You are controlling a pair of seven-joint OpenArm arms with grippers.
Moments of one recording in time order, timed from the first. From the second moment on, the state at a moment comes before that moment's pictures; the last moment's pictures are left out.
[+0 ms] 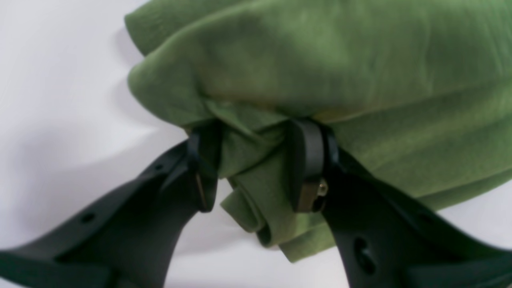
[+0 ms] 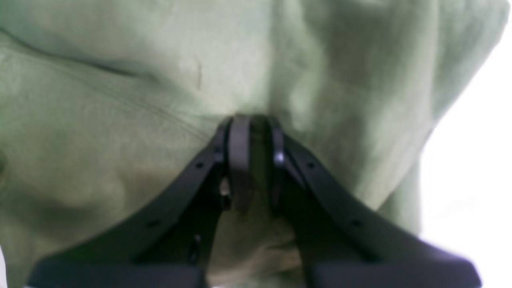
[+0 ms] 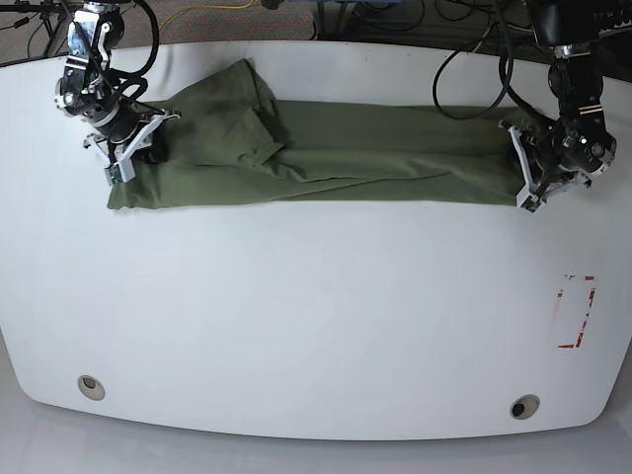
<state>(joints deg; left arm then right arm) 6.0 -19.7 -16.8 91.0 -11.4 -42.0 66.4 -18.0 19.5 20.1 87.6 22.8 30.8 -39.1</state>
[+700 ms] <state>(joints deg) -0.6 -18.6 -16.4 88.5 -11.5 -42.3 70.7 -15.1 19.3 25.0 84.9 22.1 32.1 -40.8</state>
